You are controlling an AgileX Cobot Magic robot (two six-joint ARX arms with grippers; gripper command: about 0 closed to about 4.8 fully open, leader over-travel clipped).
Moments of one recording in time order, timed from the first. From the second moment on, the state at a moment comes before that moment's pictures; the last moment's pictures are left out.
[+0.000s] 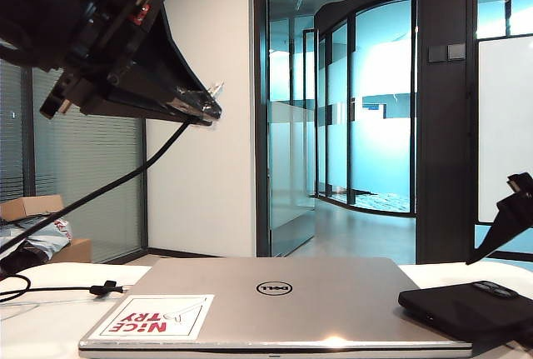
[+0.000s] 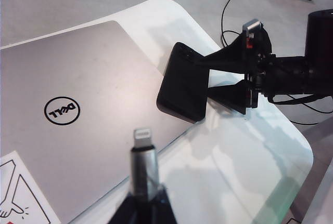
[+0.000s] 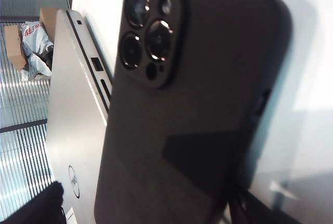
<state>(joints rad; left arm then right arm) -0.73 1.07 0.51 0.09 0.20 -0.29 -0.02 1.78 0.28 0.82 -0.46 1.05</state>
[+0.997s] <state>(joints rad) -0.73 1.07 0.51 0.09 0.20 -0.29 -0.02 1.82 0.32 0.77 -0.45 1.06</state>
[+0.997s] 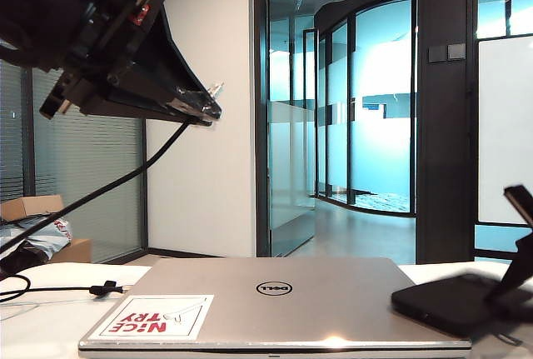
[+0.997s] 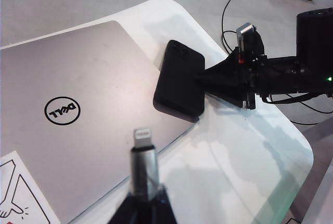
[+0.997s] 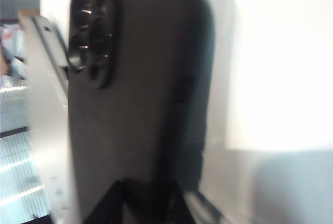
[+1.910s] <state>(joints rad) -0.73 1.07 0.51 0.09 0.20 -0.29 -0.01 1.22 0.42 0.06 -0.31 0.67</state>
